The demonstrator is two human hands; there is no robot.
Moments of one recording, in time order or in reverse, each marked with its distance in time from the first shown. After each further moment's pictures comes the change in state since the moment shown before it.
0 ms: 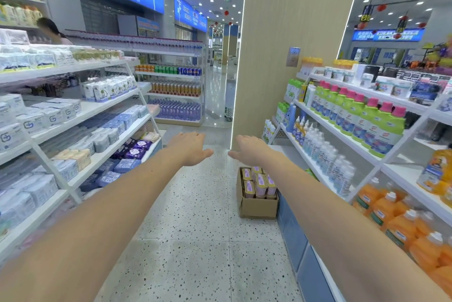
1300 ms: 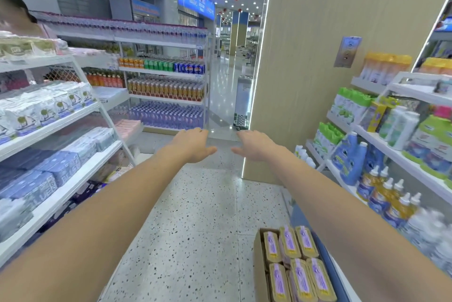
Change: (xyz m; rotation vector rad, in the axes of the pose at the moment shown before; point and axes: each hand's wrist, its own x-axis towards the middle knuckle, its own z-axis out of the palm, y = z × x) left_hand 0.800 -0.205 0.087 0.030 -0.034 -0.029; right_hand 0.822 0.195 0.049 -0.043 -0.025 -0.048
